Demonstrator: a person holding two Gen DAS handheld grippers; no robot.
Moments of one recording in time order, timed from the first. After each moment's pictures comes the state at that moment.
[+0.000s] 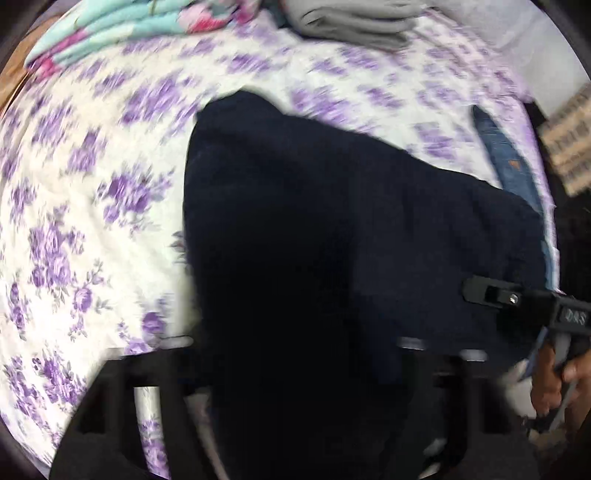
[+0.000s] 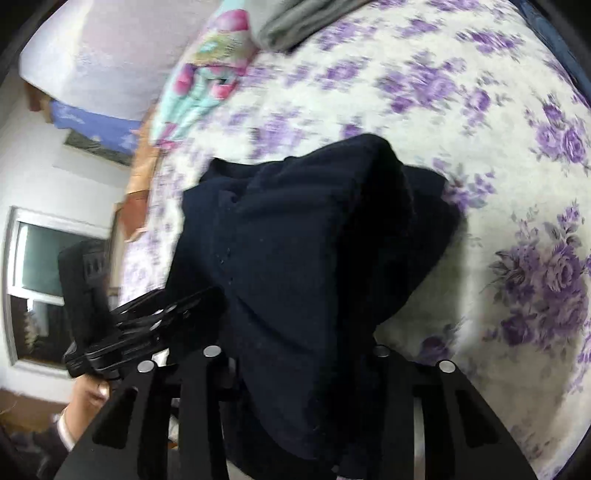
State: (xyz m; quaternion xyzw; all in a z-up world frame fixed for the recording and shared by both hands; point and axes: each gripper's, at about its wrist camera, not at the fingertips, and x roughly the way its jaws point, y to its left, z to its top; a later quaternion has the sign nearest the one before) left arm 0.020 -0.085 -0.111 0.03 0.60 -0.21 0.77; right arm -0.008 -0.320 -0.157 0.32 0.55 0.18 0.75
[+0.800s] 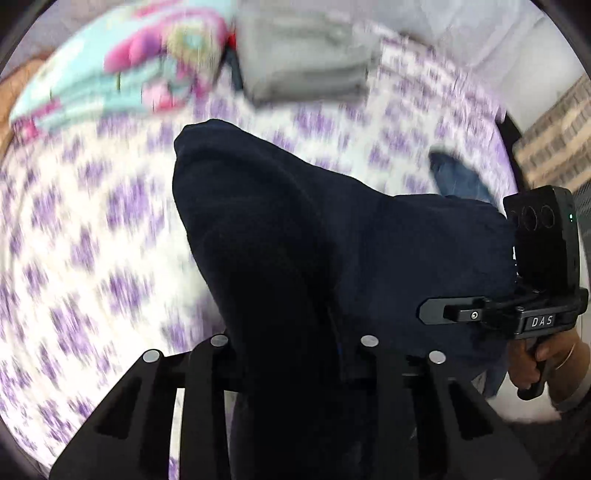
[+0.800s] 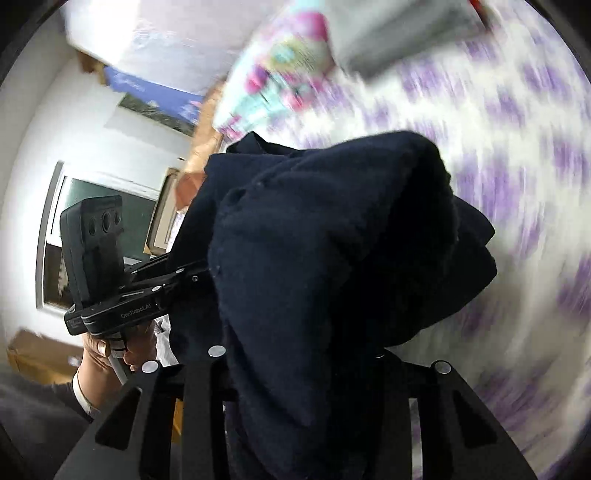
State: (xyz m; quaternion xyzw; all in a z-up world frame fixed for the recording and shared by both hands) left arm 0.071 -0.143 -0.024 0.02 0.56 -0.23 0.79; right arm 0.049 -0.354 -0.088 0.28 0.53 0.30 0.74
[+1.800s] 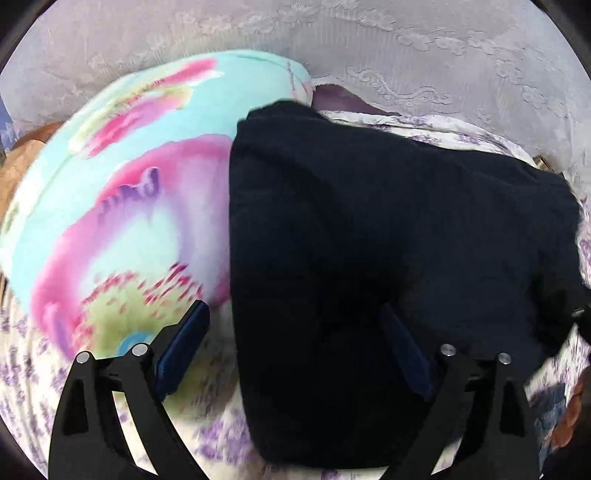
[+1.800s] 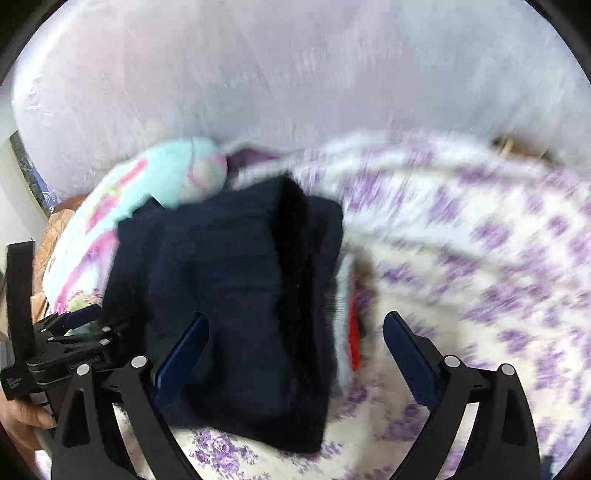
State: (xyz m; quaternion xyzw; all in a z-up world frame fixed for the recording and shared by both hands) left arm 0.382 -0.237 -0.035 0.02 0.49 -0.07 0.87; right arm 0.313 -0.455 -0.004 0.07 0.39 -0.01 0.92
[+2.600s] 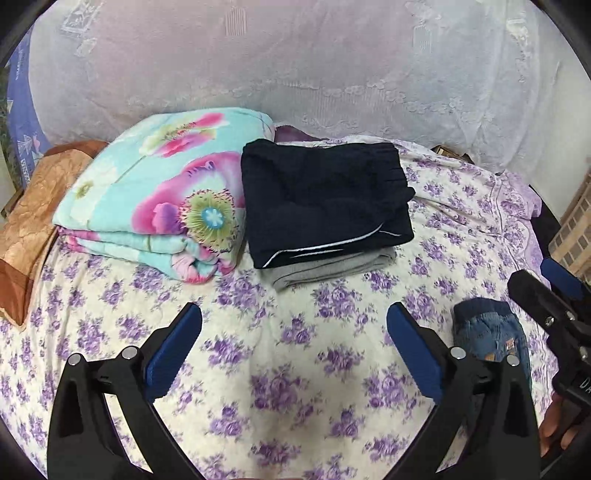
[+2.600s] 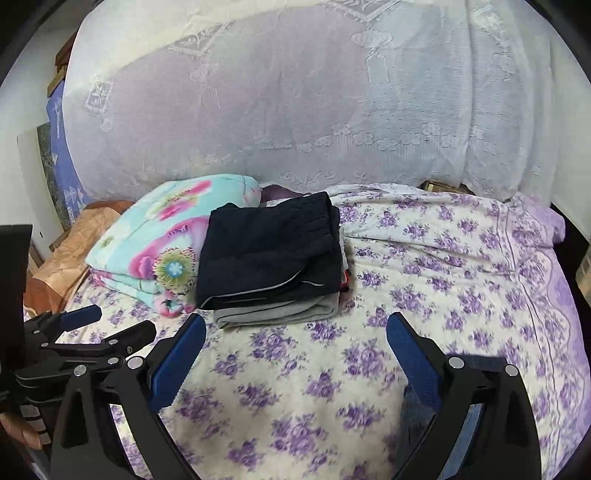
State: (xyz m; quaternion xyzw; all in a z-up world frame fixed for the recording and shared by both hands) left arm 0.150 -0.193 0.059 0.02 0.41 -0.13 0.90; right arm 0.087 -0.372 0.083 0.05 0.32 -0.05 0.95
